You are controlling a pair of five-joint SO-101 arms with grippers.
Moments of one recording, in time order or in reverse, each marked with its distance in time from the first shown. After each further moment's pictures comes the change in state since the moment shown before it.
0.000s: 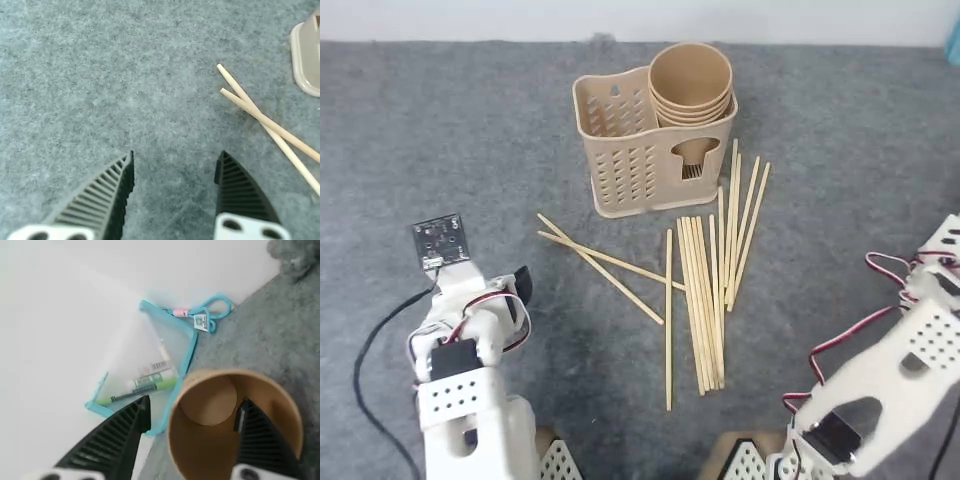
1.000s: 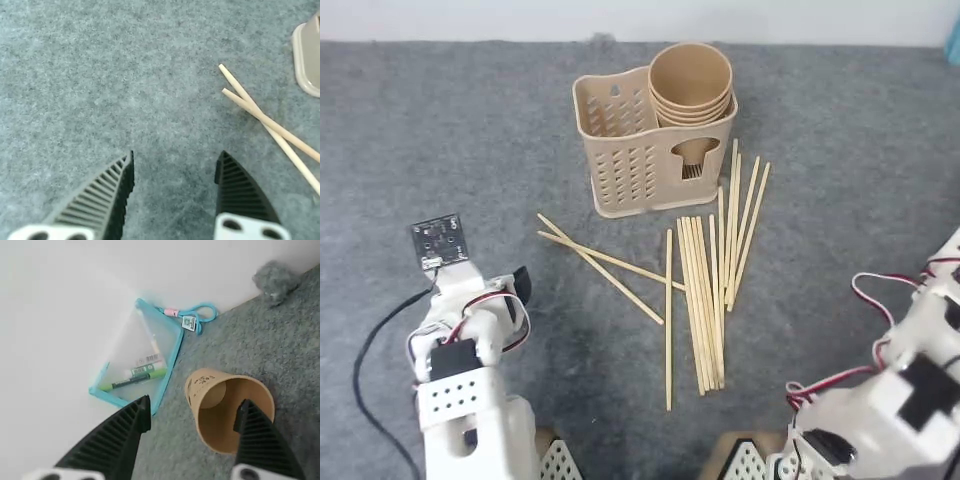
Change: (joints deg) left arm -0.3 0.0 0.0 0.0 0.0; right arm 1.4 -44.1 36.6 16.8 6.9
